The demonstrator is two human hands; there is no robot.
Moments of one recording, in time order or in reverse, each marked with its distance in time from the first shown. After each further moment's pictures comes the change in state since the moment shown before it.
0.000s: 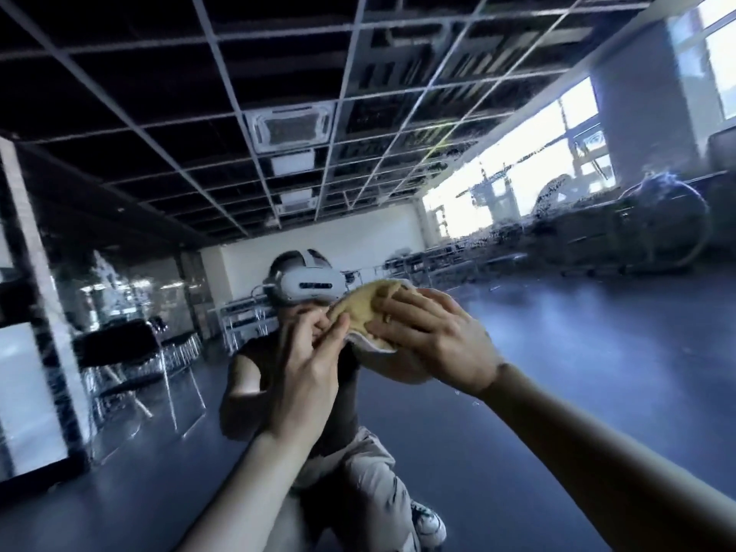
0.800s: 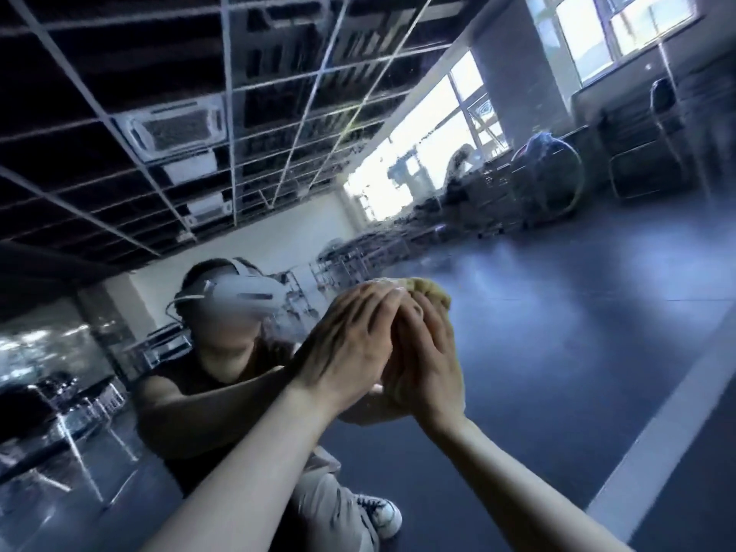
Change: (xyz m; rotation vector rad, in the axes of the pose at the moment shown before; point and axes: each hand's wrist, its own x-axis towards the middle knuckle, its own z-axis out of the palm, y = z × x) left_hand 0.030 0.082 0.156 0.172 -0.338 0.702; right_hand -0.121 0.014 0.006 0.026 0.410 0.830
